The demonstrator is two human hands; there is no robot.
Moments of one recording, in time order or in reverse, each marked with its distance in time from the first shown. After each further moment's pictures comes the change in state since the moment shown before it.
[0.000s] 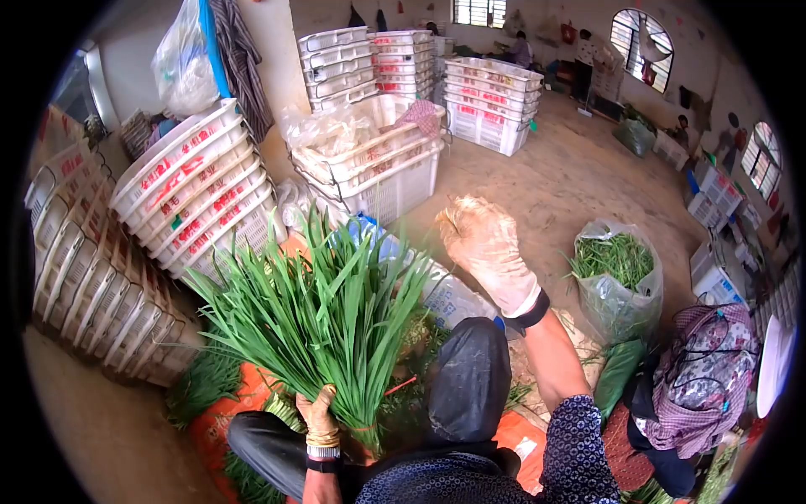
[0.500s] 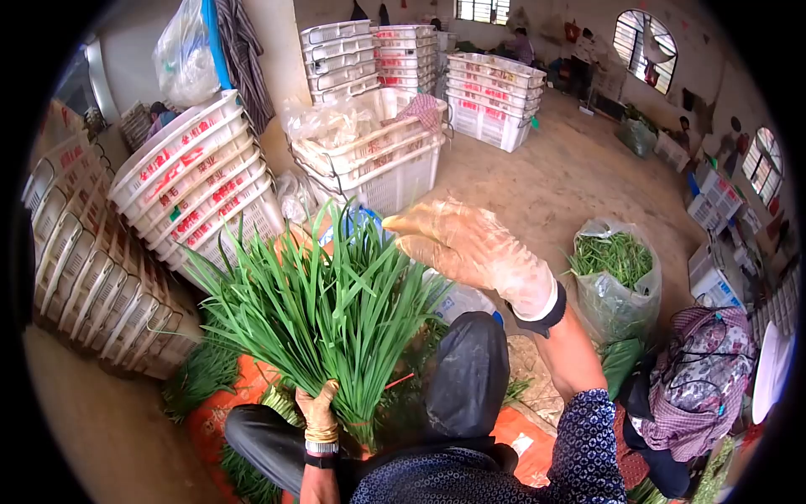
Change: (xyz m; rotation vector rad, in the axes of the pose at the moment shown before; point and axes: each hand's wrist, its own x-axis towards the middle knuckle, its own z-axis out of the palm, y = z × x) left_hand -0.005 0.009 0.005 0.098 -0.024 0.010; right_hand 0.010 -0.035 -0.042 0.239 -0.346 -0.384
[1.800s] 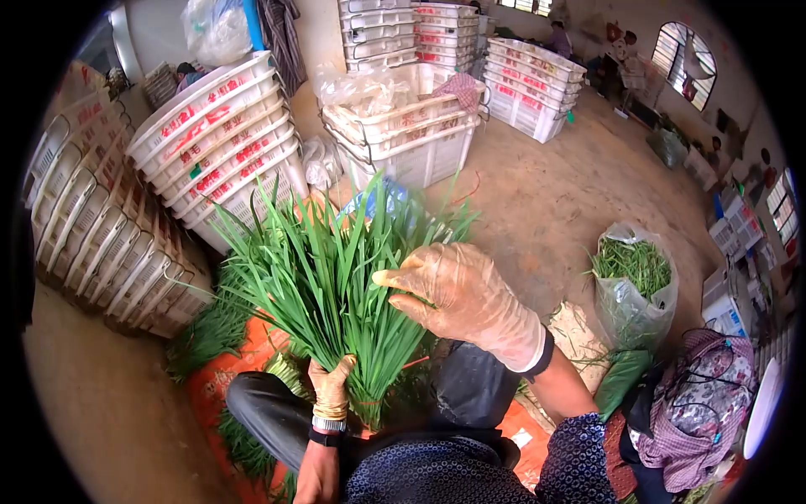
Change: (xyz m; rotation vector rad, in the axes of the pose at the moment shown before) left_hand -0.002 -0.001 0.005 0.023 0.032 -0.034; right_hand -0.018 -0.050 0.074 -0.064 0.210 -0.214
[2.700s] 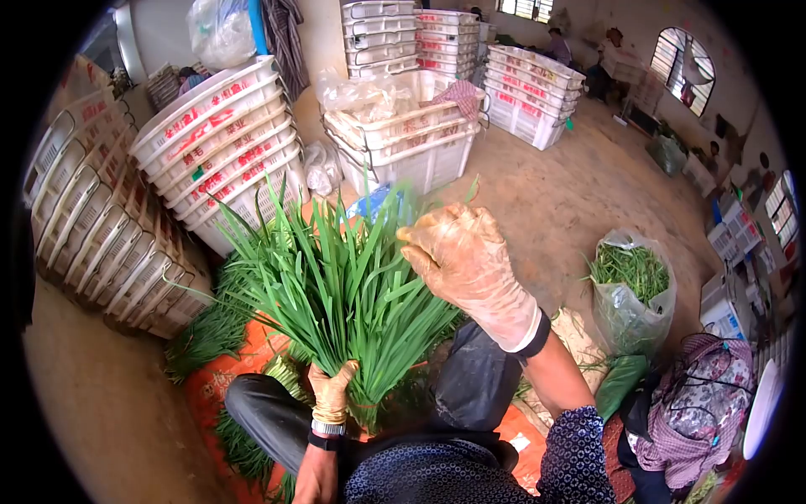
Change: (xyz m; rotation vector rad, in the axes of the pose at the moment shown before) left_hand -0.005 0.001 -0.006 0.120 -0.051 0.002; right_hand 0.013 0.022 0.006 -0.273 0.048 0.173
